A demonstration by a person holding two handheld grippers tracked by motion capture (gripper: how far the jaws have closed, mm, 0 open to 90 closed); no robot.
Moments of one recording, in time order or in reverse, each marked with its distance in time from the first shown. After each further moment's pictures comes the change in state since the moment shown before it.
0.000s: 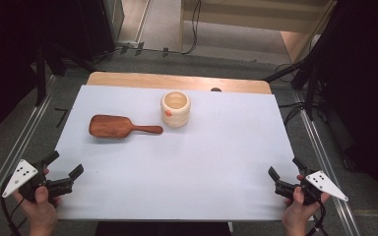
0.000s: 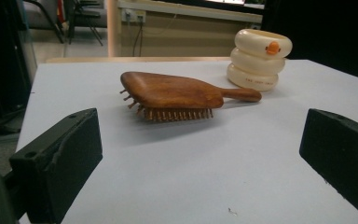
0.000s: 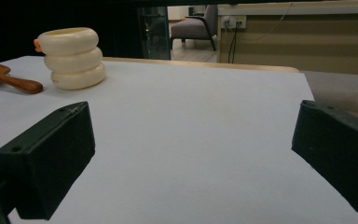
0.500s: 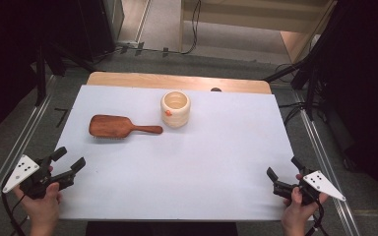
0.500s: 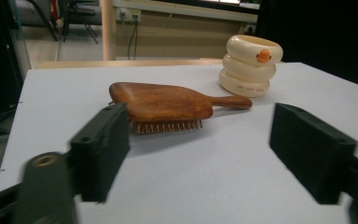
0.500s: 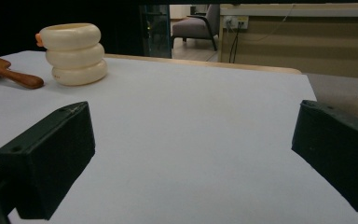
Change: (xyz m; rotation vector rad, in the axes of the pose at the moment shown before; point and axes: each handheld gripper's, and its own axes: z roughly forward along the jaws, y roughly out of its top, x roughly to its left) left arm -0.012 0.019 0.006 0.021 0.001 -0.001; right arm 0.003 -0.001 0.002 0.005 0.001 -0.027
